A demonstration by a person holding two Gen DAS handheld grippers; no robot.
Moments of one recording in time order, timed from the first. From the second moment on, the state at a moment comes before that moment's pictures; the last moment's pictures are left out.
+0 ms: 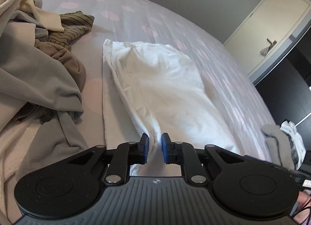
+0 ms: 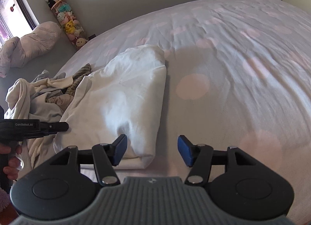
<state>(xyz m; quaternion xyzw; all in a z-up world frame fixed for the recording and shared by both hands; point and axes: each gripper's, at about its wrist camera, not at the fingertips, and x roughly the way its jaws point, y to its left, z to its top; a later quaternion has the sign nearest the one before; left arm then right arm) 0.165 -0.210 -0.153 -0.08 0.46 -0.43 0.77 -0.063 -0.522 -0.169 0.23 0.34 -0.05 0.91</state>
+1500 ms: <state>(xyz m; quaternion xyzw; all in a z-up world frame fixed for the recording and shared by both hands) 0.152 -0.210 -0.172 -0.05 0.53 -0.35 0.77 -0.043 -0.500 -0.191 0.13 0.45 -0.06 0.88</state>
